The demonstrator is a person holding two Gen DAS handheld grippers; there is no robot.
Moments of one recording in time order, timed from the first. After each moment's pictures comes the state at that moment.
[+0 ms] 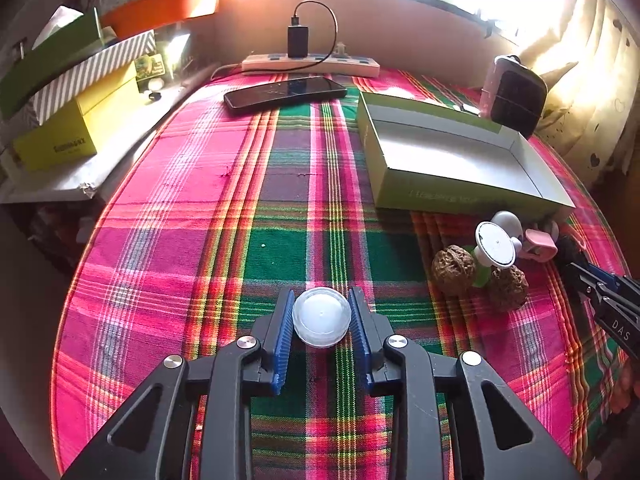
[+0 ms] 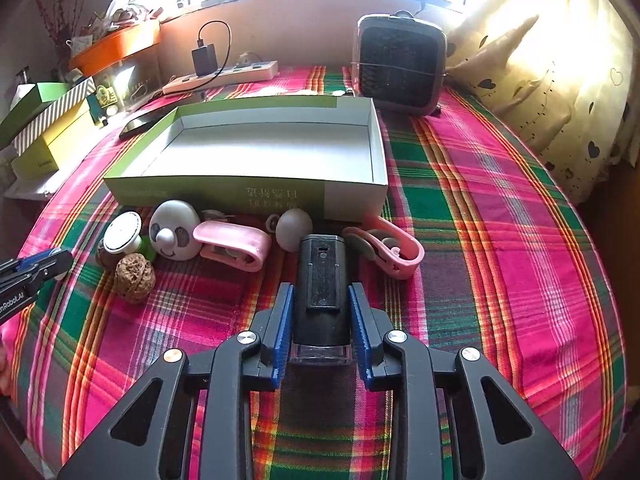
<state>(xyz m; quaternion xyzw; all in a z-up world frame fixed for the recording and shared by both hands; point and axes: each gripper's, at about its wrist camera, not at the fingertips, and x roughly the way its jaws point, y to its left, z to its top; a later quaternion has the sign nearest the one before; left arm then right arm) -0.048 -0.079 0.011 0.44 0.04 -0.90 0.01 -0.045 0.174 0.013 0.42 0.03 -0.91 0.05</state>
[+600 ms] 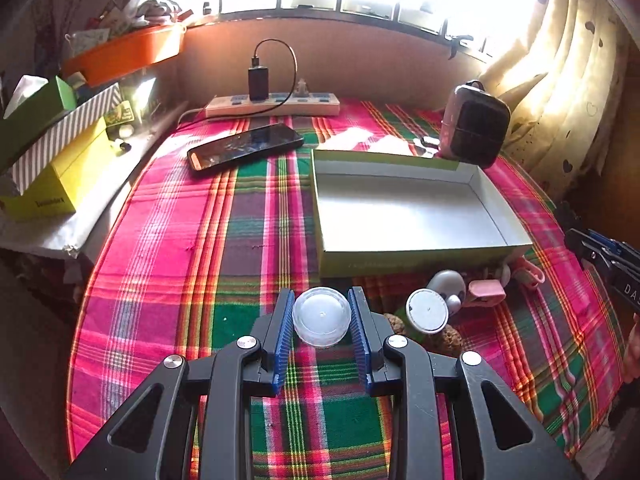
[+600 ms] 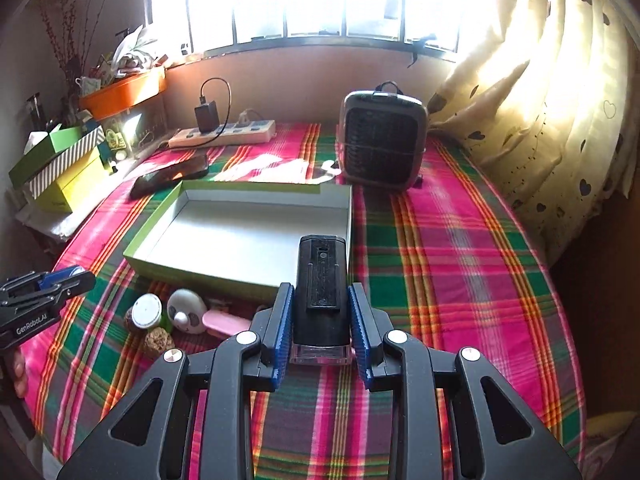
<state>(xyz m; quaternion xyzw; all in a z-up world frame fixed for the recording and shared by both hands) -0.069 -0.057 0.062 0.41 0.03 -0.91 -0.04 -0.065 0.195 0.088 0.36 0.02 -0.93 0.07</state>
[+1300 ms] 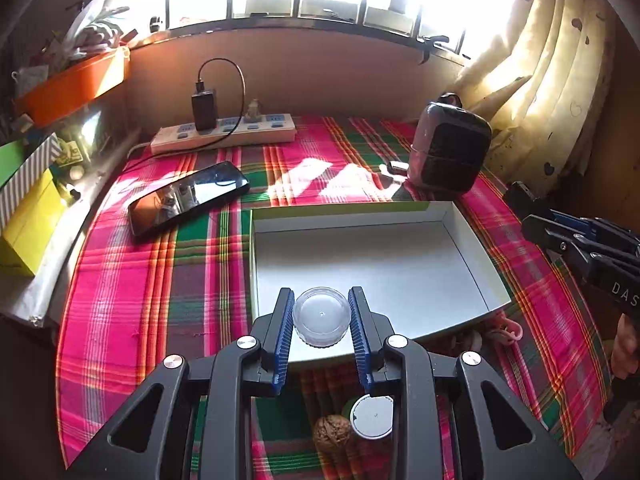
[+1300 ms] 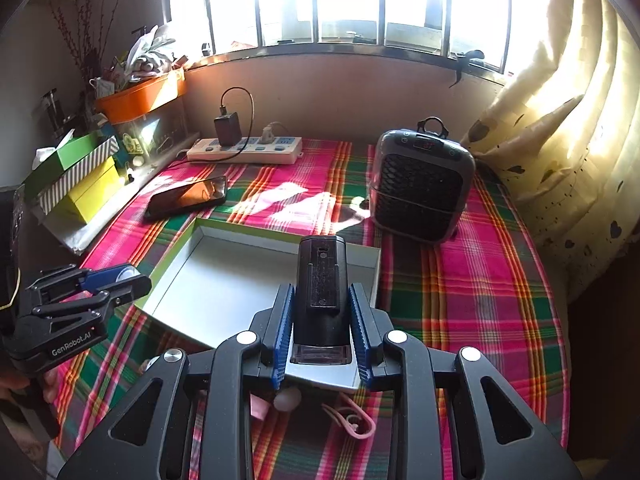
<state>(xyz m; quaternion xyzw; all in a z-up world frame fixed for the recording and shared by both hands) -0.140 -0.024 0.081 0.41 0.02 -0.91 -0.09 -0.135 0.176 0.103 0.38 0.04 -0.91 0.13</state>
